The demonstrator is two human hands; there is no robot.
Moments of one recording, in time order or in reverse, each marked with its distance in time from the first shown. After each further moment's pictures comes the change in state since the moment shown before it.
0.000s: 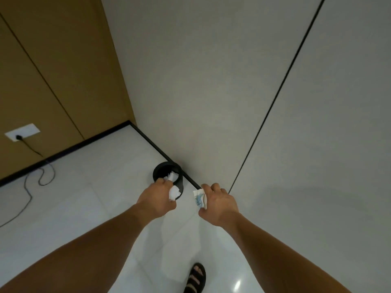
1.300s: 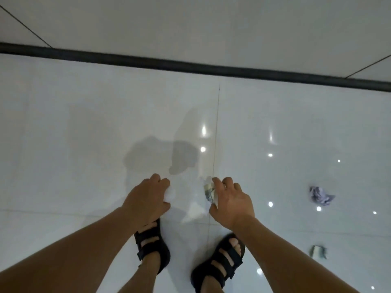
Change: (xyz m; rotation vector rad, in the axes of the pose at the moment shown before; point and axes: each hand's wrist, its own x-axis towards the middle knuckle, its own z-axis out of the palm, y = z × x) left_hand -0.169 0.156 0.714 0.383 -0.733 0.632; right_hand -0.418 0.318 0.648 0.359 -0.312 0.761
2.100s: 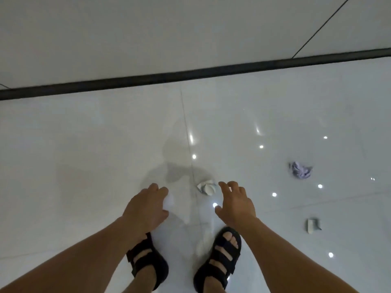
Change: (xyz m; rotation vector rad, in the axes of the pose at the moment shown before) left_hand 0.007 0.065 0.013 0.154 -0.046 0.119; right_hand -0.044 0.070 0.032 0.271 0.014 0.260
